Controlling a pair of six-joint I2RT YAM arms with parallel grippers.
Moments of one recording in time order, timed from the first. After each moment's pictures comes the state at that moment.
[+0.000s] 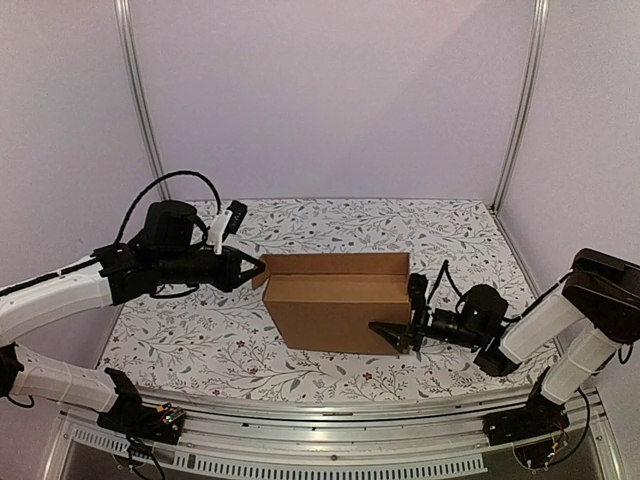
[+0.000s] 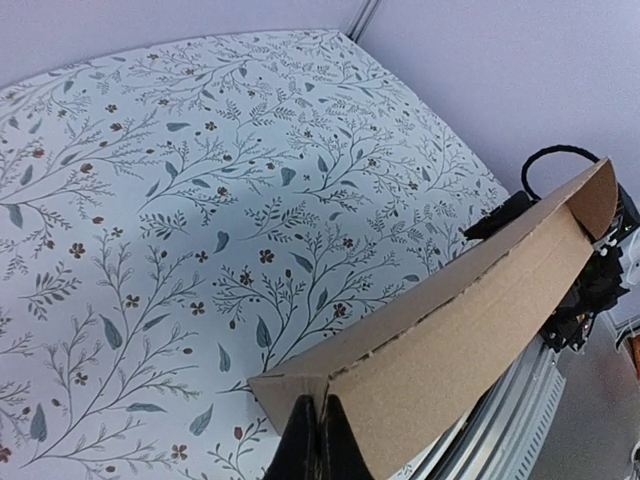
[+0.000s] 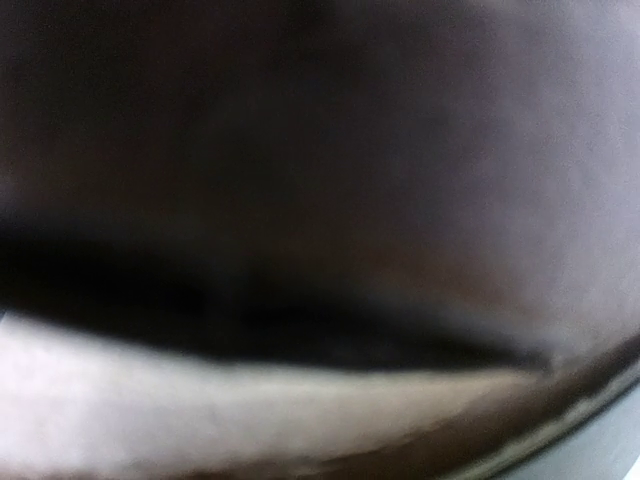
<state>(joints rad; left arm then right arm) -0.71 1.12 0.82 -0.22 0.22 -0.33 0.81 1.60 0.27 1.31 -0.35 -0.02</state>
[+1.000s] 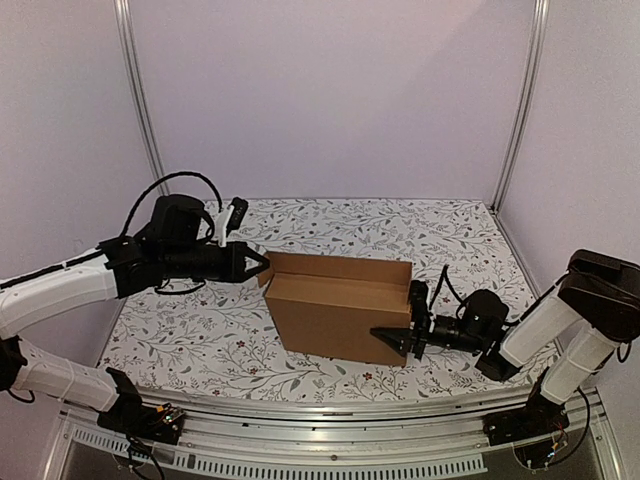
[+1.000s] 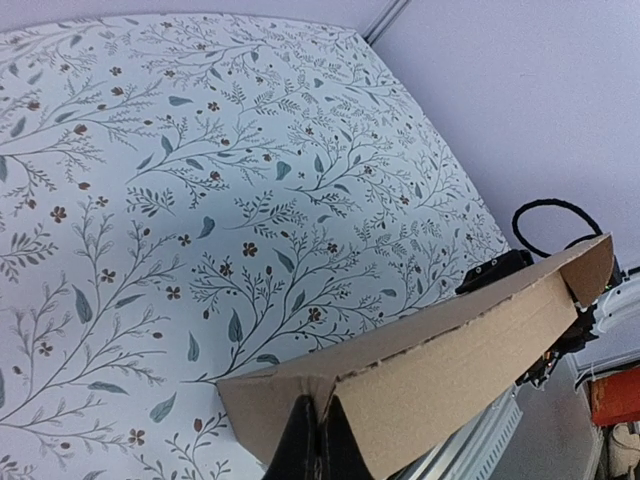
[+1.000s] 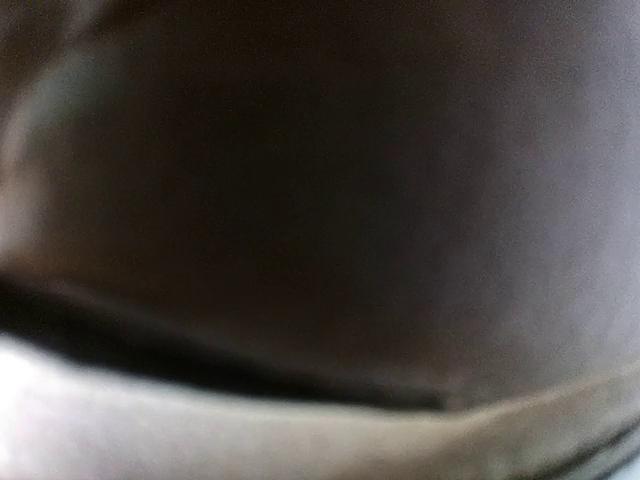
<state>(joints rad) -0.73 1.17 0.87 -0.24 0.22 -0.51 0.82 1.61 0.24 1.35 -0.40 0.02</state>
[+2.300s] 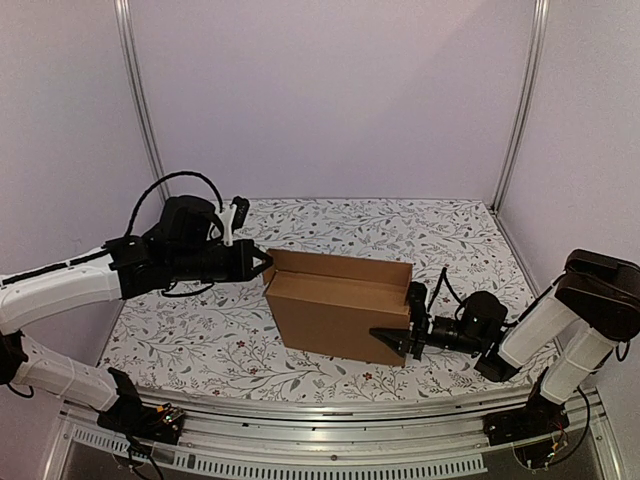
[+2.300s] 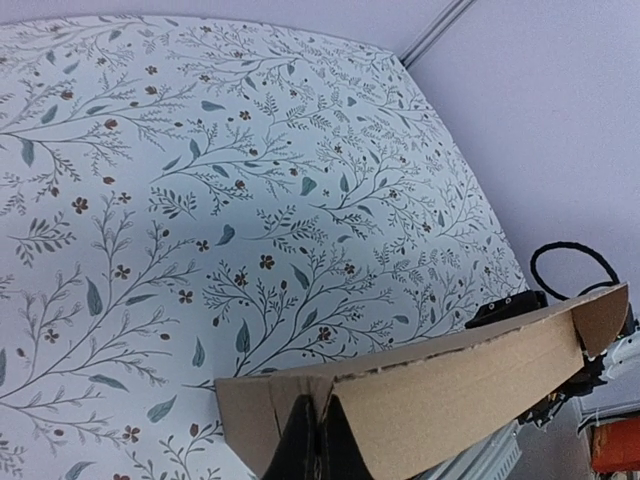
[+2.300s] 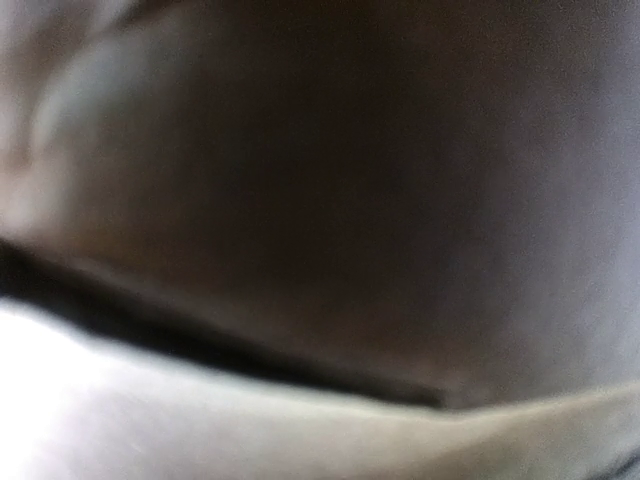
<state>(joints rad) -0.80 1.21 0.91 -0.26 0.05 -0.62 0.84 1.63 0.24 1.37 -0.36 -0.01</state>
